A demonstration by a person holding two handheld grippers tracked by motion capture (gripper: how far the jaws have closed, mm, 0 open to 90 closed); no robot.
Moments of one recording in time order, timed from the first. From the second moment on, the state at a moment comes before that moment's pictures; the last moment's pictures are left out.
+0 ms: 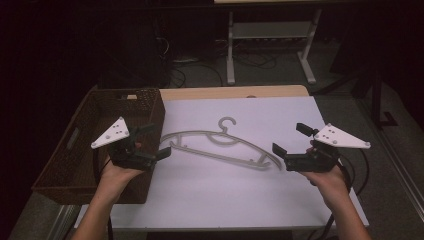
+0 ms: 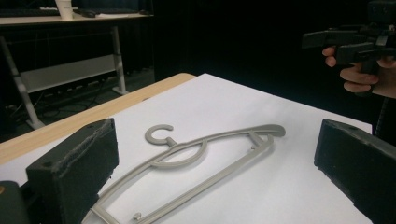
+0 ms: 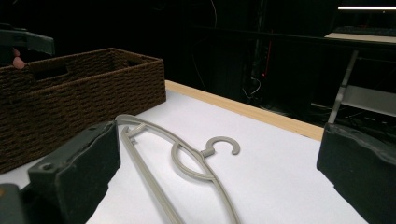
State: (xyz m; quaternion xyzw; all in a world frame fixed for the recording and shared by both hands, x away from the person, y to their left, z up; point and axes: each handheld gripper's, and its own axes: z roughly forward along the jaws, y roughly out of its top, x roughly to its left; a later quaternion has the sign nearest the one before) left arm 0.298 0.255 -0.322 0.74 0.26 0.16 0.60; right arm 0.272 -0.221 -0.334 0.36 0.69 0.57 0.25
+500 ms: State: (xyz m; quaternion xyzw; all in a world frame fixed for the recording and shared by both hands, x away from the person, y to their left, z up) left arm 0.297 0.229 -0.321 0.76 0.24 0.14 0.59; right arm 0.280 -0.216 -0.333 0.34 0.71 0.57 0.25
